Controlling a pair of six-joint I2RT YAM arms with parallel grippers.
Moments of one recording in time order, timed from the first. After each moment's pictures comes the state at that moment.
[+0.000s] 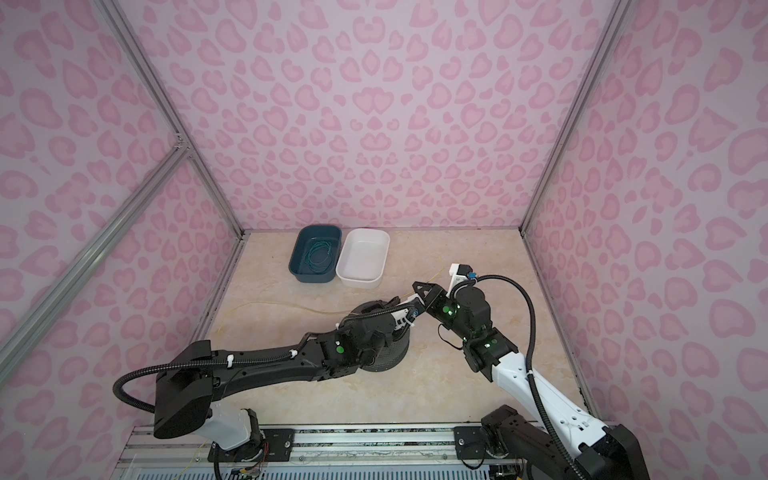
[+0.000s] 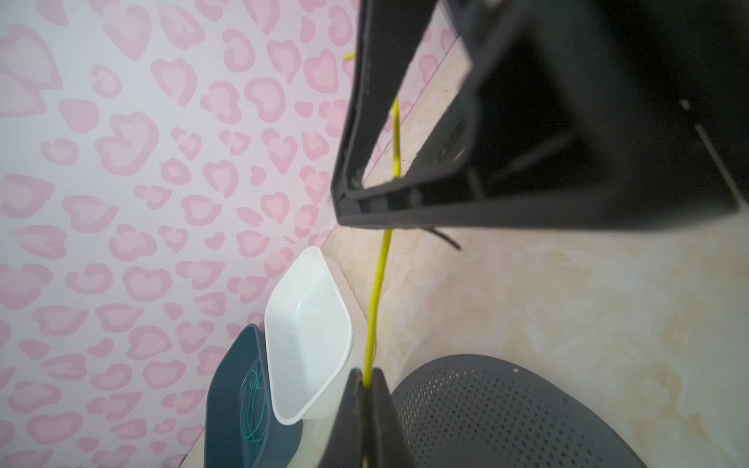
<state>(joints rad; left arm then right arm) -1.17 1.58 1.04 0.15 -0.70 0.49 0.47 0.99 0.61 0.15 -0.16 1.05</state>
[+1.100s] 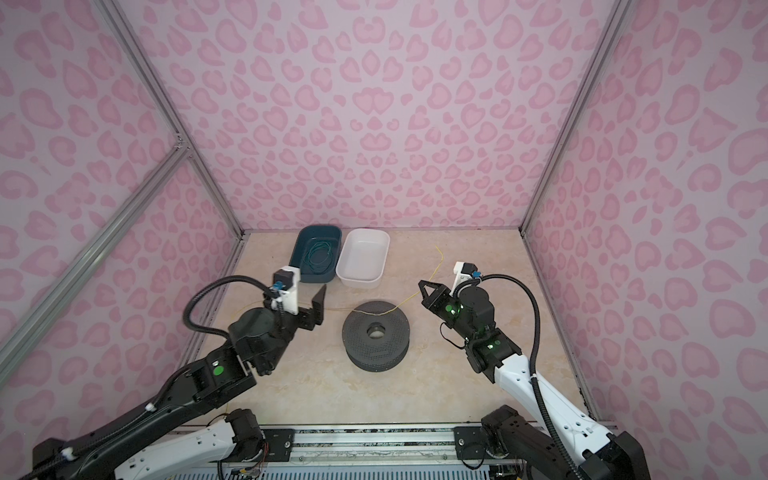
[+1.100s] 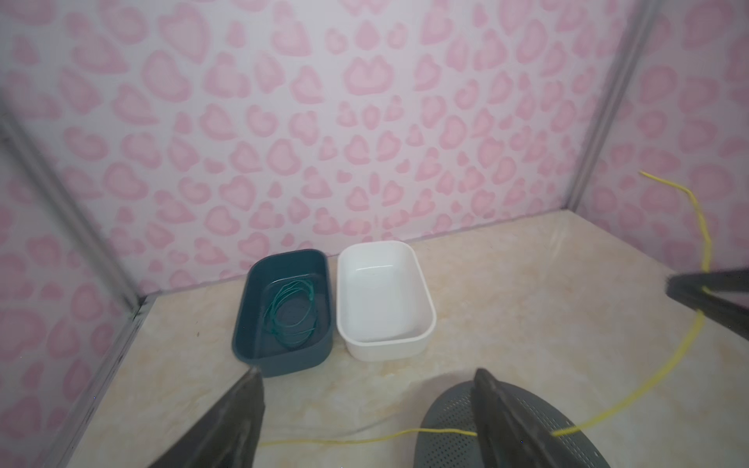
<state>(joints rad) -0.84 0.71 0.76 -0.19 -0.67 -0.17 0.46 0.96 0.62 0.14 -0.13 1.03</state>
